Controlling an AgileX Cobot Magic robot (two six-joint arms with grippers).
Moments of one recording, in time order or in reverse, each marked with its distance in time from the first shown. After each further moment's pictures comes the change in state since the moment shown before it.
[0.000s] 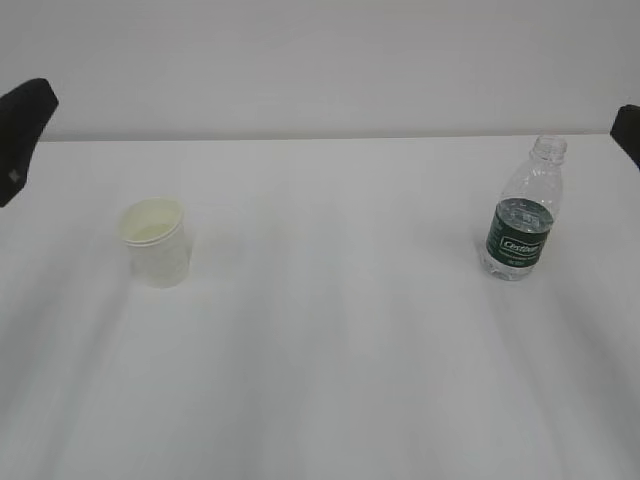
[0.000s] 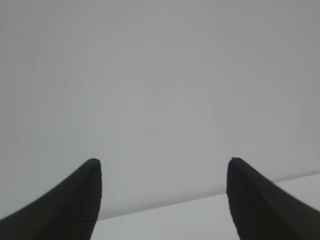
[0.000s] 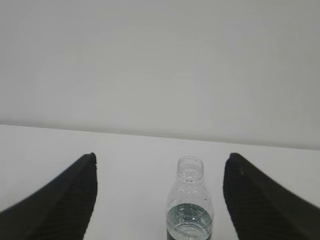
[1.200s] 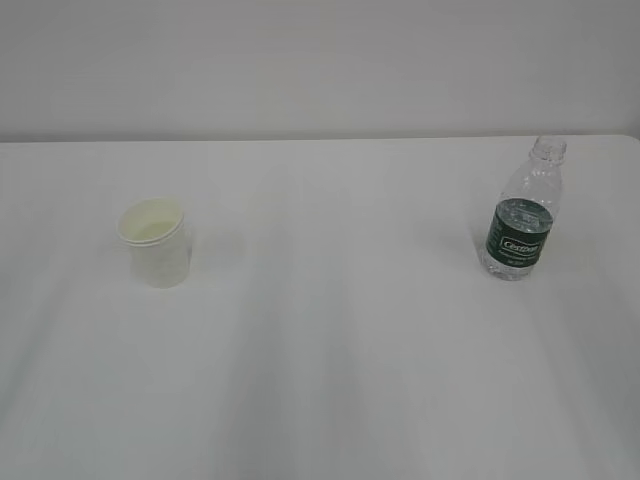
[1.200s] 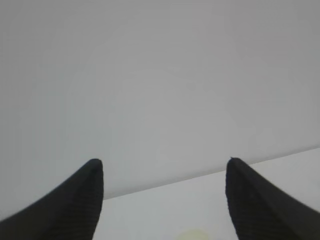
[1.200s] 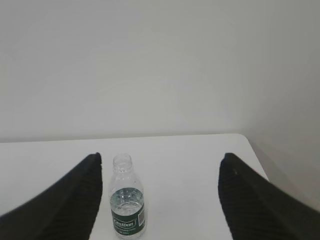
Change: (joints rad) left arm 0.000 -0.836 -0.142 0.066 1.099 0.000; right arm 0.000 -0.488 -0.209 0.016 0.784 0.003
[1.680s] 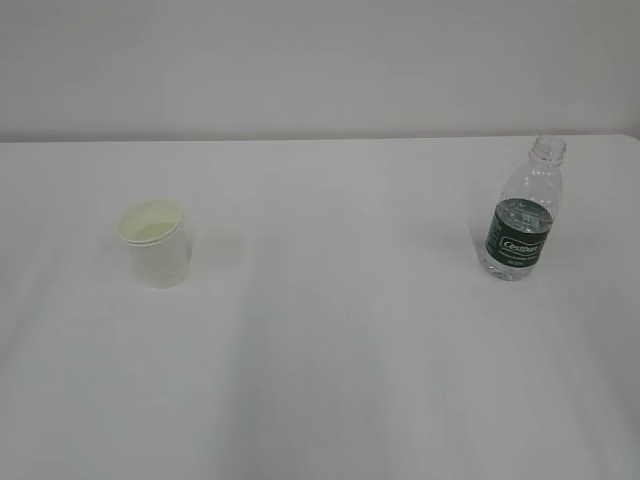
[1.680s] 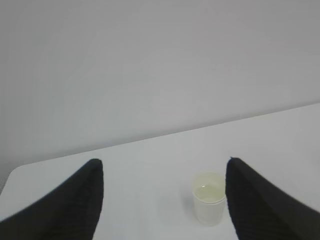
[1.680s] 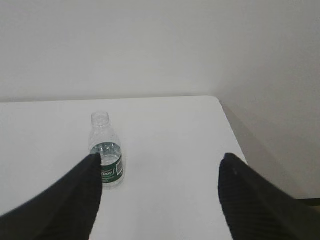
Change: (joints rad) left arm 0.000 -0.034 -0.219 0.019 0.484 0.000; right arm 0.000 -0.105 -0.105 0.045 0.349 -0.104
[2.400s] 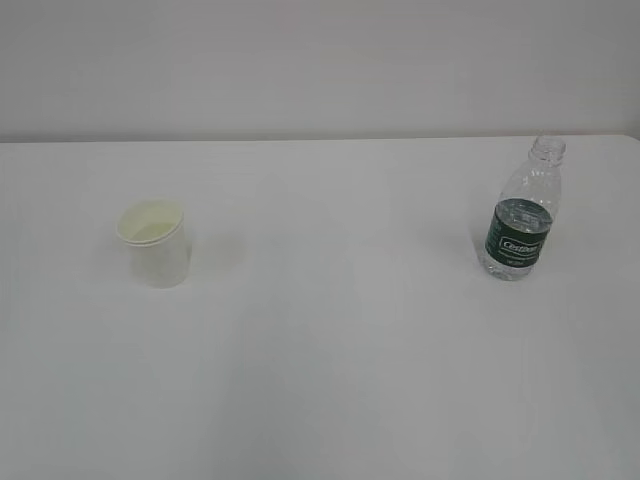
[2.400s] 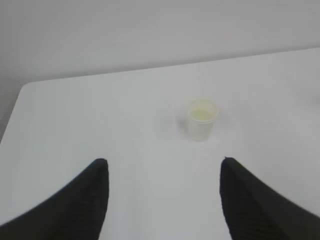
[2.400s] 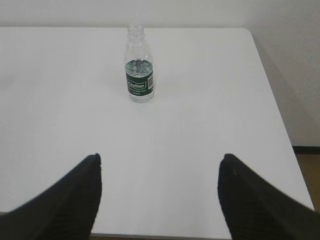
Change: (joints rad) left arm 0.000 -0.104 -0.251 -0.055 0.590 0.000; right arm 0.000 -0.275 -0.083 0.220 0.541 -0.193
